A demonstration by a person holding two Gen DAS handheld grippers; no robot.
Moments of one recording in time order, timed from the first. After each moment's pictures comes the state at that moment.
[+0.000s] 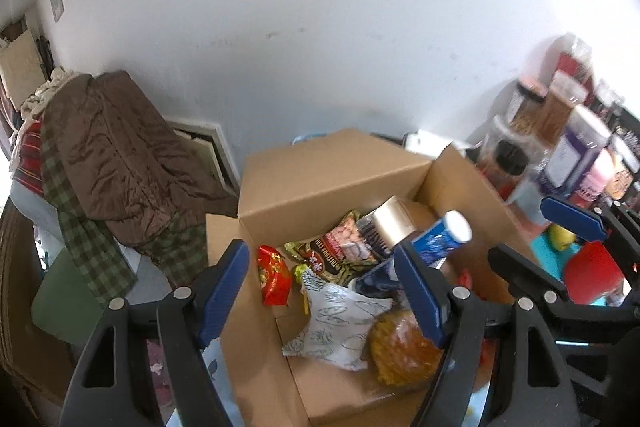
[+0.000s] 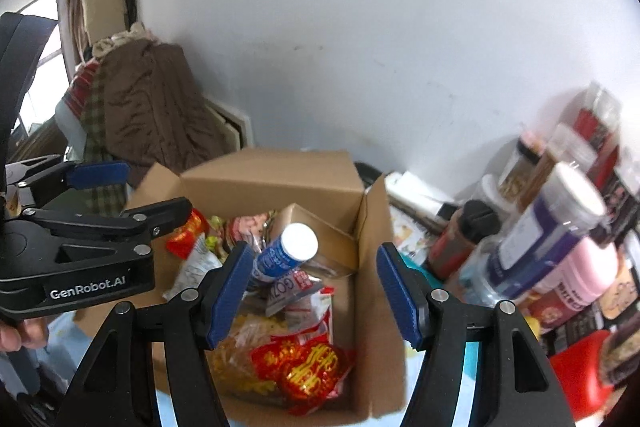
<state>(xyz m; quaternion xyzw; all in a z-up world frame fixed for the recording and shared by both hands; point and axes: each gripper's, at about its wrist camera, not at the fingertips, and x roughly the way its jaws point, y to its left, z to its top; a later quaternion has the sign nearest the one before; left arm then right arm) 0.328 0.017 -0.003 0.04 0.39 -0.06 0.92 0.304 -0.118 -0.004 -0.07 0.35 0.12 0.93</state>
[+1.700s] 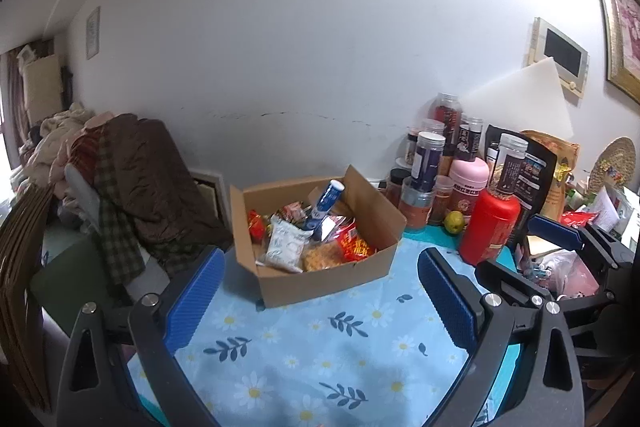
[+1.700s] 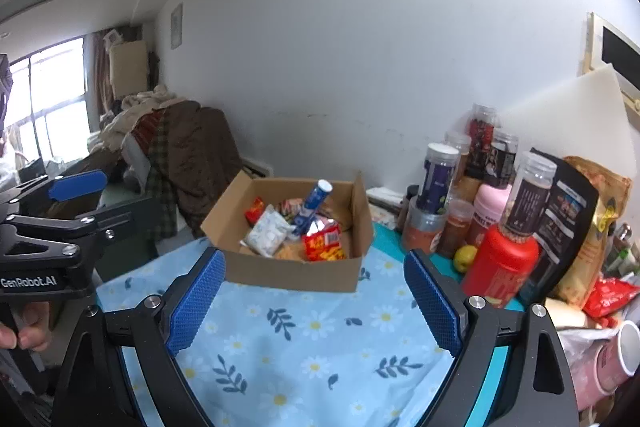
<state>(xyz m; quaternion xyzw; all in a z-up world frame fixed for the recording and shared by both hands) 0.029 0.012 0.052 0.00 0.23 -0.08 0.97 0.029 -0.162 0.035 -0.03 0.22 0.13 0.97</state>
